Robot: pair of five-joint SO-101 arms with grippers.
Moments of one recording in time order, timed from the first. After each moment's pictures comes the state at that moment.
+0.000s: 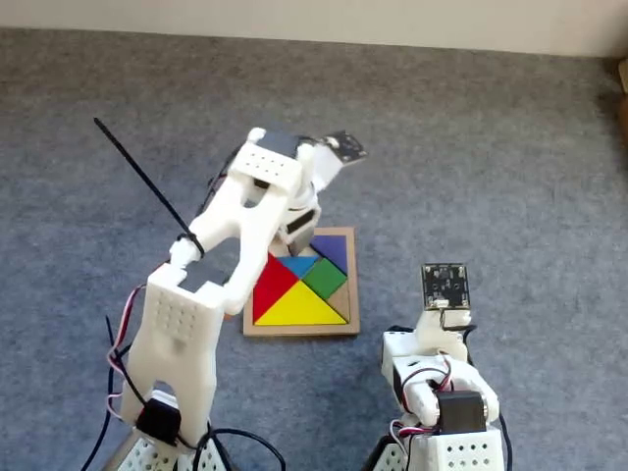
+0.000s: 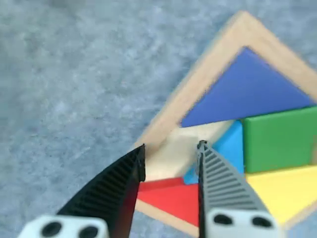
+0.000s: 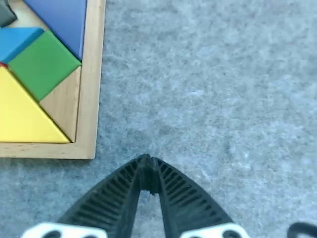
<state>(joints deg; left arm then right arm) 17.4 39.9 -25.4 85.6 -25.1 -11.3 -104.3 95.8 69.8 -0.4</state>
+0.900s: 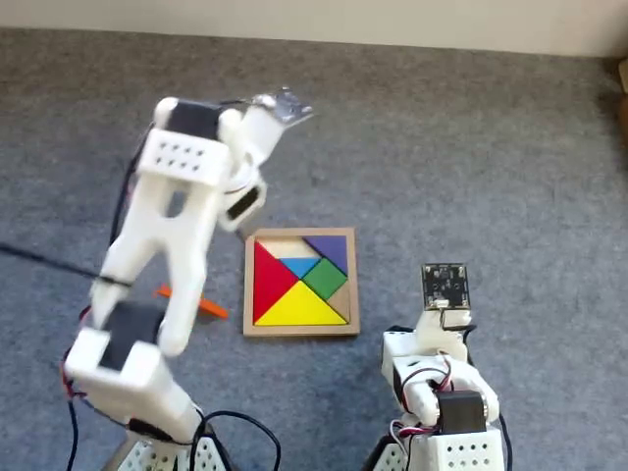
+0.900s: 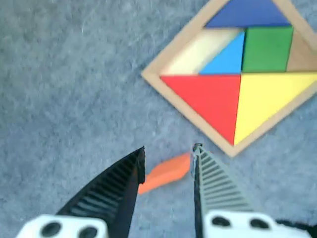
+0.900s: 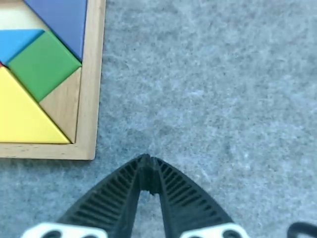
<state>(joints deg) 6.0 6.2 -11.4 100.0 -27.8 -11.3 -104.3 95.8 69.8 -0.4</state>
